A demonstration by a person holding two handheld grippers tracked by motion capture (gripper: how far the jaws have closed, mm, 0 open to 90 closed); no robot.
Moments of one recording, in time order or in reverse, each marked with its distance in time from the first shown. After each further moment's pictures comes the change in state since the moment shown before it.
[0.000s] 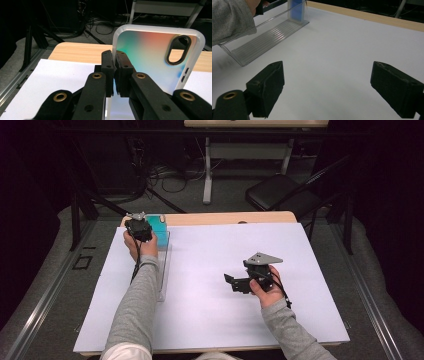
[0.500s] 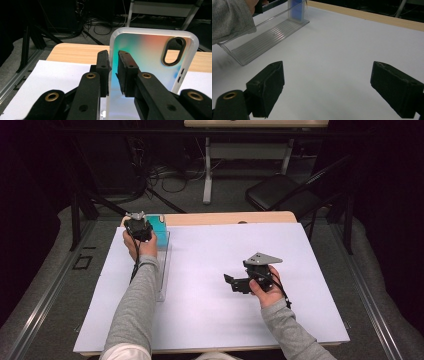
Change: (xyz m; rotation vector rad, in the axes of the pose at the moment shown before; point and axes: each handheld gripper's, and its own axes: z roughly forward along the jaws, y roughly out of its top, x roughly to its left) left arm 0.002 0.002 -0.001 -0.002 -0.017 -0.005; right arm 0.001 0.000 0.001 0.004 0.001 0.002
